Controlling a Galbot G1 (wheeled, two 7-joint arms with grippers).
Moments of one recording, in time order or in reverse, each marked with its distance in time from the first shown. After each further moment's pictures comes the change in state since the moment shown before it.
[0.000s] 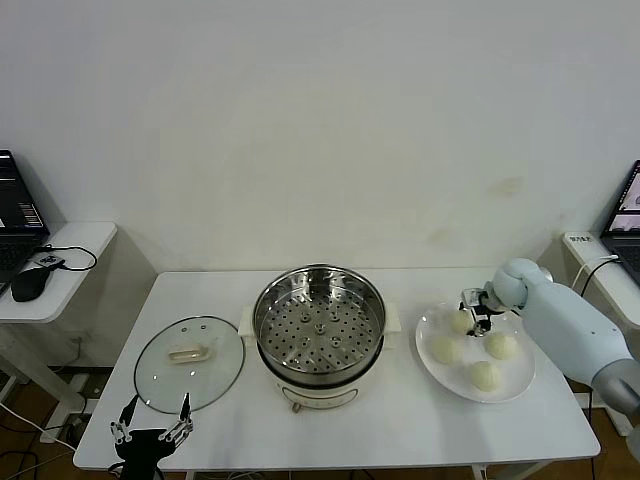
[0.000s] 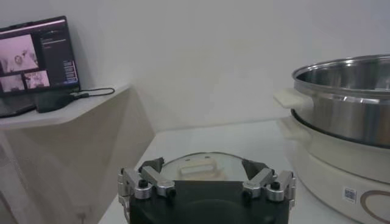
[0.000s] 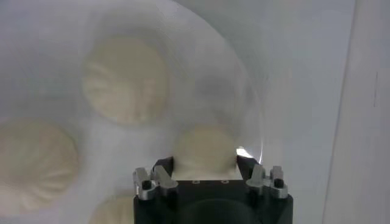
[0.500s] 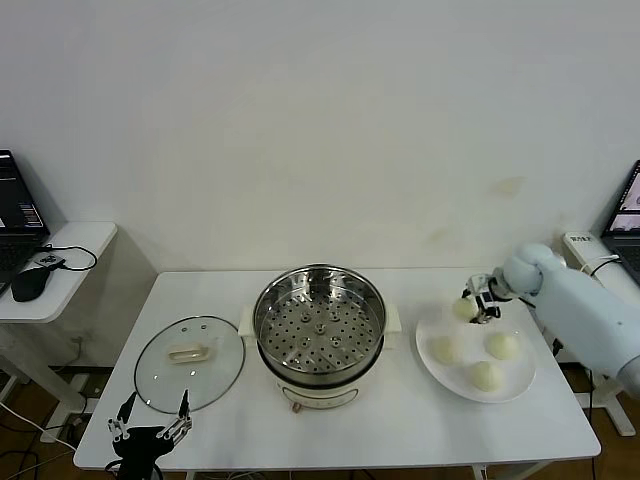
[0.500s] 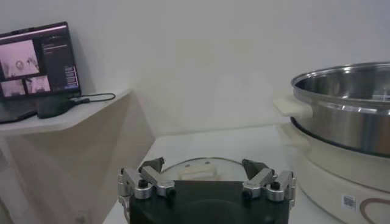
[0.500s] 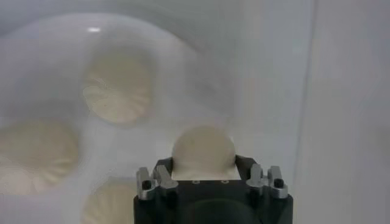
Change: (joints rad) left arm 0.003 0.010 -0.004 -0.023 -0.015 0.001 -0.001; right arm 0.173 -0.141 -0.125 0.218 0.193 -0.046 -0.042
